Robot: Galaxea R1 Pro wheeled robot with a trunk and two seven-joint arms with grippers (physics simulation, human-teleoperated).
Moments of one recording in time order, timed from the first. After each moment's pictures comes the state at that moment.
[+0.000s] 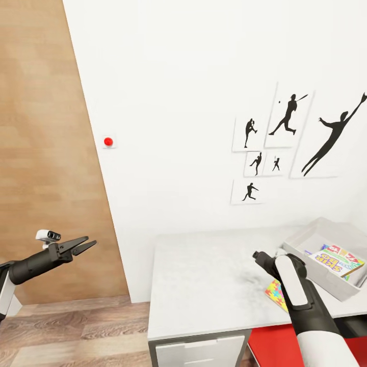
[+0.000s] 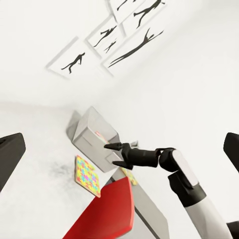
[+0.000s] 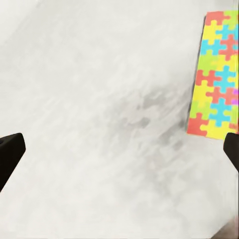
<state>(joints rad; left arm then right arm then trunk) -0.54 0.35 0.45 -1.06 0.22 0.93 -1.57 -0.54 -0.04 -0.14 -1.24 -0.83 0.71 -0.74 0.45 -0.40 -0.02</state>
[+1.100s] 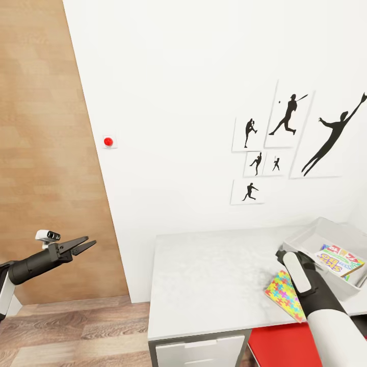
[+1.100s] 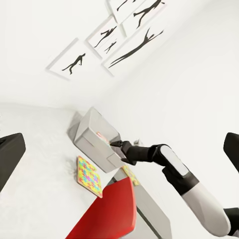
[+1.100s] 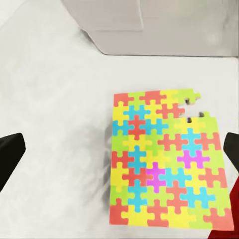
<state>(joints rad) -0.54 0.35 0.46 -1.06 0.22 0.92 -1.57 -0.65 -0.15 -0.15 -0.95 -0.69 0.47 -0.74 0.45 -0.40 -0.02</state>
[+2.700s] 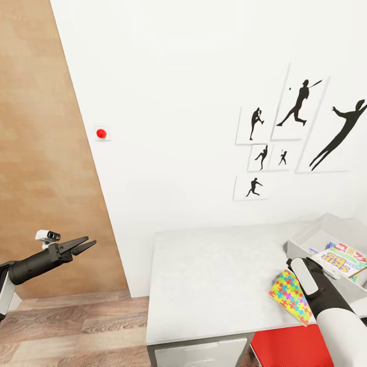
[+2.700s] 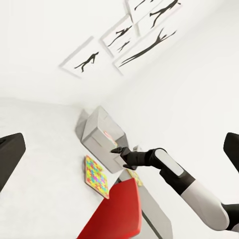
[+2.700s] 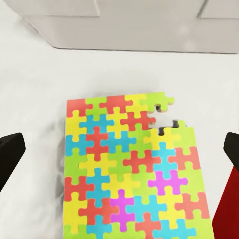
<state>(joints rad) -0.54 0.35 0.46 -1.06 0.22 0.92 -1.57 -0.67 -0.22 -0.14 -0.80 -0.69 0.40 -0.73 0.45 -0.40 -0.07</state>
